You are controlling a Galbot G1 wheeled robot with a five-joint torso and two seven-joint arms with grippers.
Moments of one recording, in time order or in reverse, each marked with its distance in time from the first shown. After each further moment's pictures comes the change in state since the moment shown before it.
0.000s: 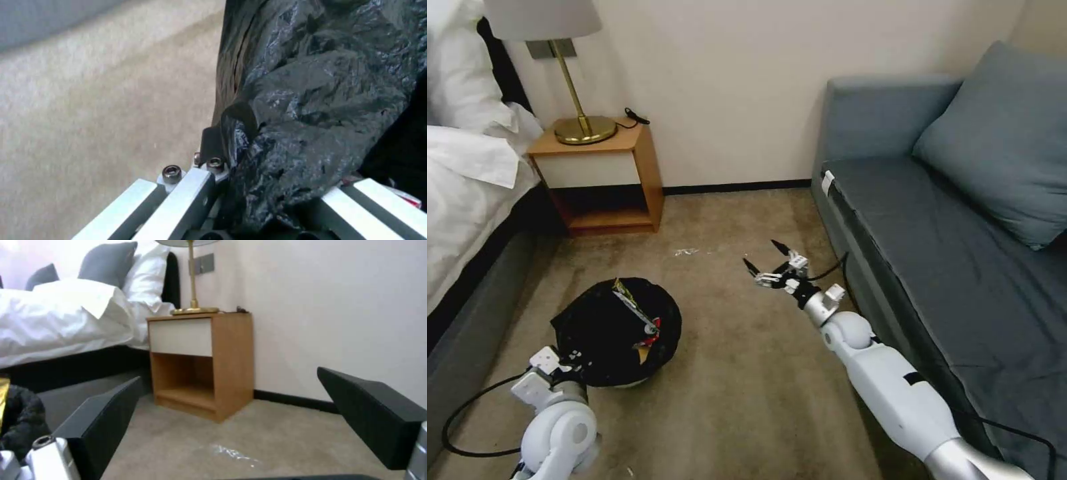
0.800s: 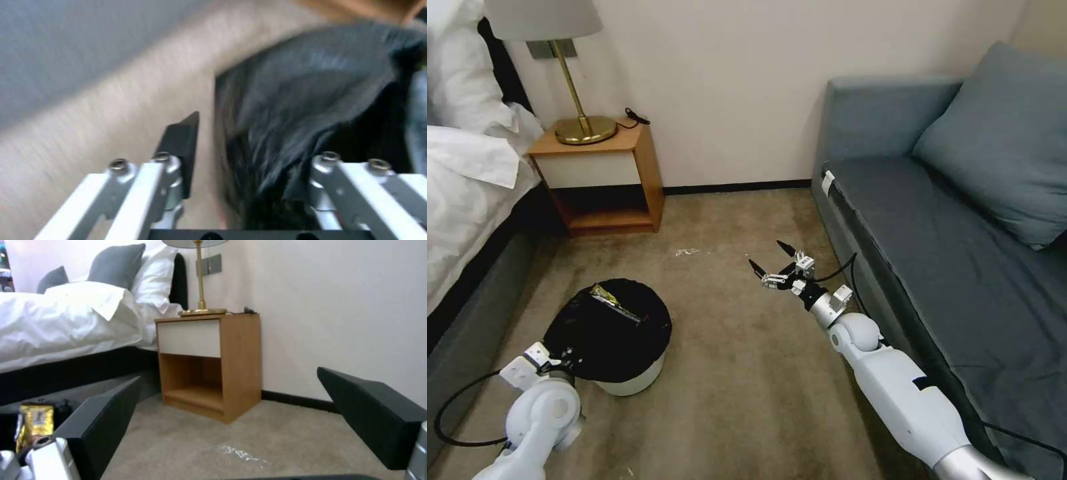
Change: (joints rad) left arm -0.046 0.060 -0.023 0.036 0.103 0.057 -0.055; right arm -0.019 0.000 0.004 0.042 -0.001 -0.030 -0.014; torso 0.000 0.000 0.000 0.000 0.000
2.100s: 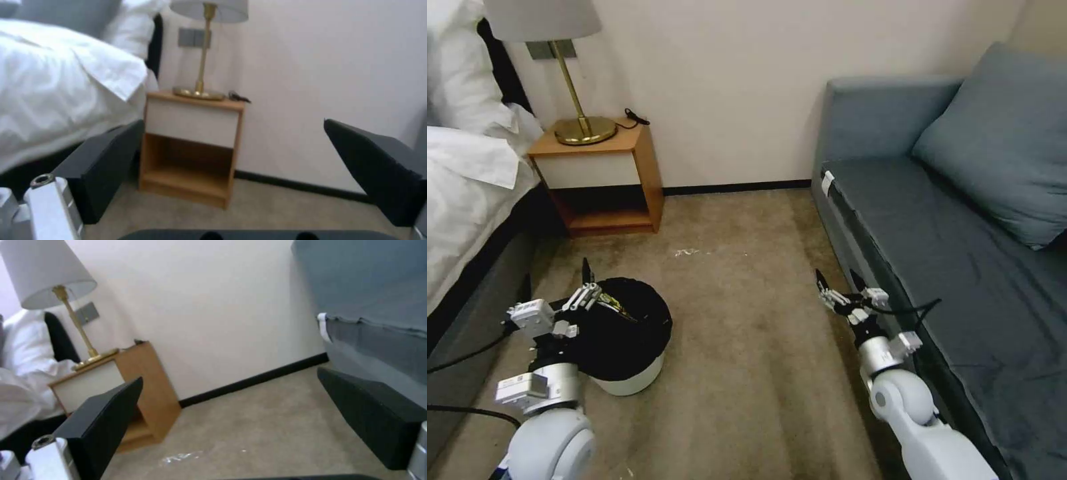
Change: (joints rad) left arm 0.150 0.094 0.083 -0.217 0.472 -0.525 0.299; right arm -0.497 0.023 0.324 0.446 0.138 -0.103 0.304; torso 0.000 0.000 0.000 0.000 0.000
